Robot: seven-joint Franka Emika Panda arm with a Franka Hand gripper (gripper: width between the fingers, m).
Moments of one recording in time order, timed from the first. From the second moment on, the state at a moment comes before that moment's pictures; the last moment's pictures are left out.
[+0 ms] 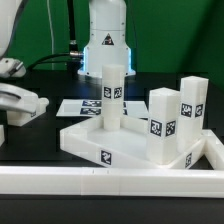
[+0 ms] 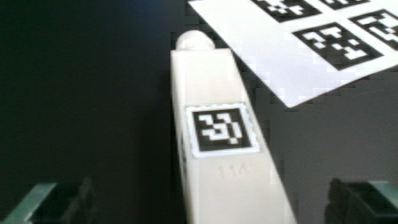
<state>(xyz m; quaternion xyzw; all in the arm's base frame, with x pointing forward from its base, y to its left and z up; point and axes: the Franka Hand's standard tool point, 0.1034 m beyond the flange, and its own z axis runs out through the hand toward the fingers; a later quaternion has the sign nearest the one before) 0.404 -0.220 0.021 -0.83 0.21 0.49 0.16</state>
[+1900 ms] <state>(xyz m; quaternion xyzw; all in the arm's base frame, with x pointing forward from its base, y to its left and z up) 0.454 -0.202 0.056 -0.85 0.22 0.46 0.13</state>
